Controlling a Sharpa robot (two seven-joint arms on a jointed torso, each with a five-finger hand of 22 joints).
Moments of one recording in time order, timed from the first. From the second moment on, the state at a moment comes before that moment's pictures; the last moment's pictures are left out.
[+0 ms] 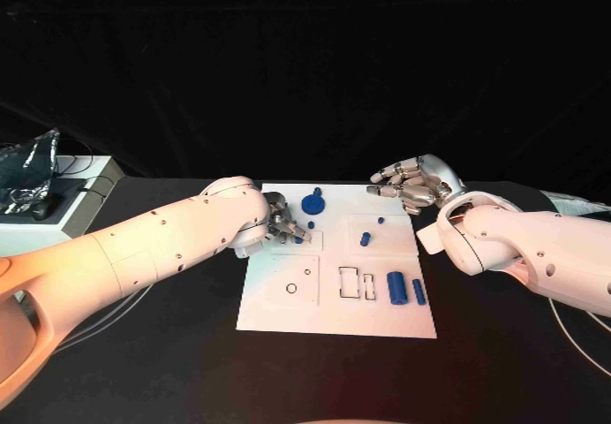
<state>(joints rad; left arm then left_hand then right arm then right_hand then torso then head) 1.25 -0.43 0.02 1.13 -1.11 0.10 -0.58 1.20 0.02 -0.11 0.06 0.38 1.12 -0.02 0.35 0.87 1.25 -0.08 0.89 0.66 1.41 -0.11 1.22 0.97 0.10 1.24 -0.07 1.19 1.21 1.26 -0.89 -0.10 1.52 -0.66 -0.62 0.12 1.29 -0.04 -0.10 -0.10 0.50 1.09 0.08 0.17 0.37 1.10 -0.01 0.83 0.97 1.44 -0.08 1.15 1.00 0.09 1.46 -0.09 1.00 1.31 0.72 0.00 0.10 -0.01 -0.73</state>
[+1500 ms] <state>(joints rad) 1.23 -0.55 0.10 1.23 -1.03 0.04 -0.58 1.13 -0.08 -0.12 0.27 0.07 1.09 0.01 0.36 0.87 1.21 -0.06 0.91 0.65 1.40 -0.10 1.19 0.93 0.10 1.22 -0.08 1.12 1.21 1.26 -0.89 -0.10 1.52 -0.66 -0.62 0.12 1.29 -0.04 -0.10 -0.10 0.50 1.09 0.08 0.16 0.37 1.10 0.00 0.83 0.97 1.44 -0.07 1.15 1.00 0.09 1.46 -0.09 1.00 1.31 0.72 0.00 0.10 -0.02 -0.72</state>
